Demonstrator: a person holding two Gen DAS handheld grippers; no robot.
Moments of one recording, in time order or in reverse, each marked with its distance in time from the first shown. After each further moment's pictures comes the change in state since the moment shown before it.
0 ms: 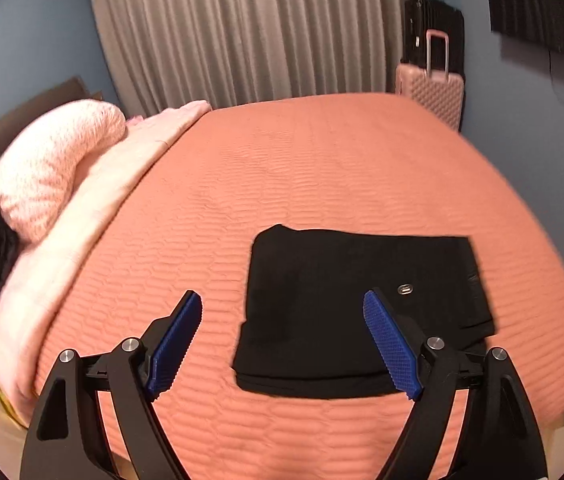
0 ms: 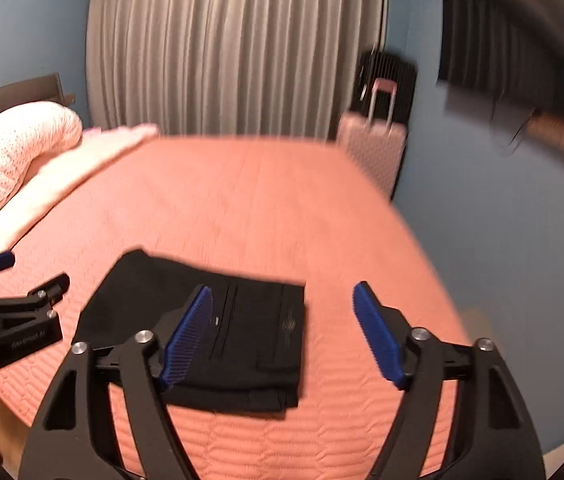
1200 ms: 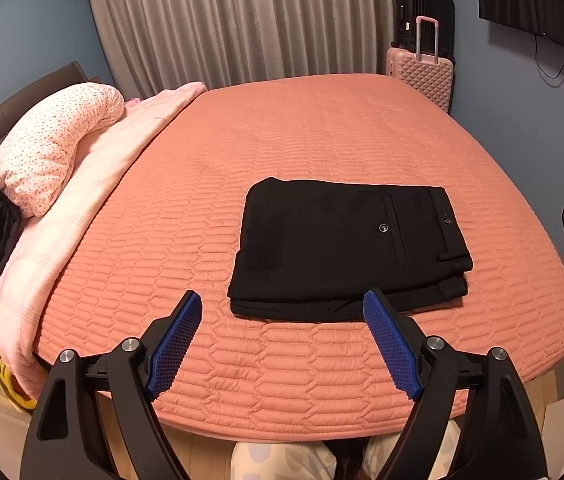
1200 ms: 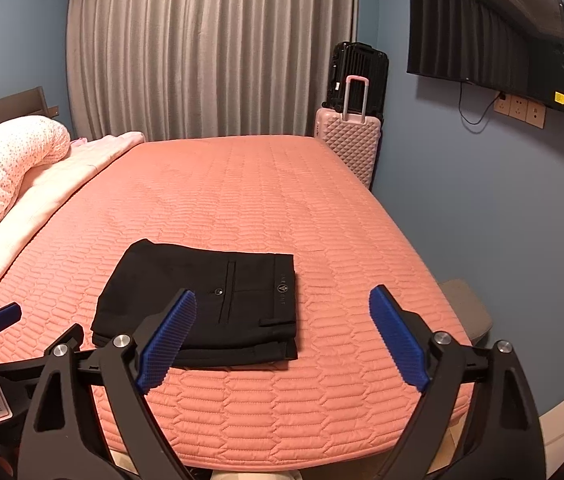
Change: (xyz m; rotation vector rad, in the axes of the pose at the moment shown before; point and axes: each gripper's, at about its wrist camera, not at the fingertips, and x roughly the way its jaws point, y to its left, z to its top) left arm -0.037 -0.012 -0.054 0.023 0.063 -0.002; right arm -0.057 0.007 -0.012 0.061 0.064 -0.040
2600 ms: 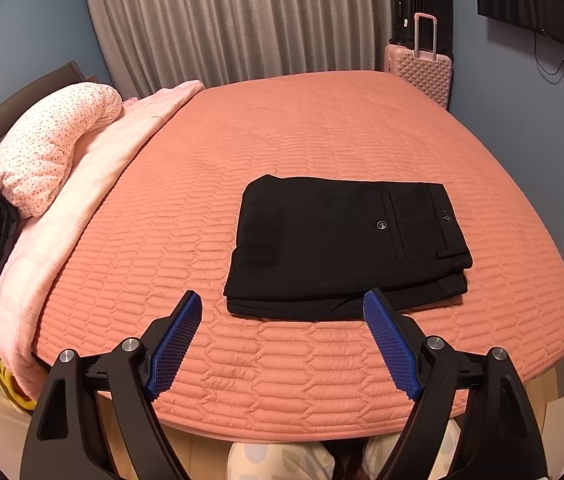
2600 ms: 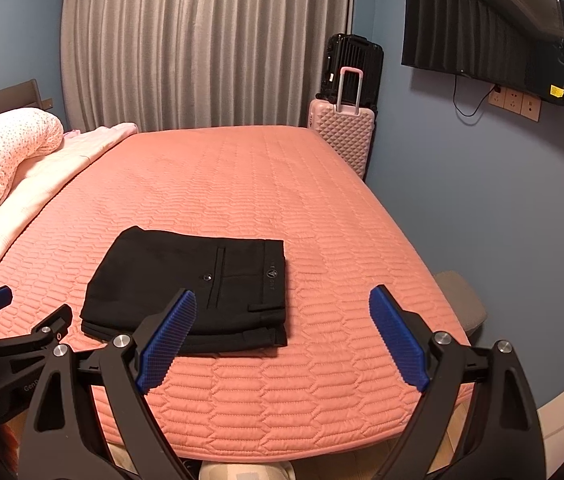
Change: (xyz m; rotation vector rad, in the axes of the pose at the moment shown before) left arm 0.002 -0.007 -0.001 0.010 0.010 -0.004; right arm 0.007 -0.018 -0.016 0.009 0.036 -0.031
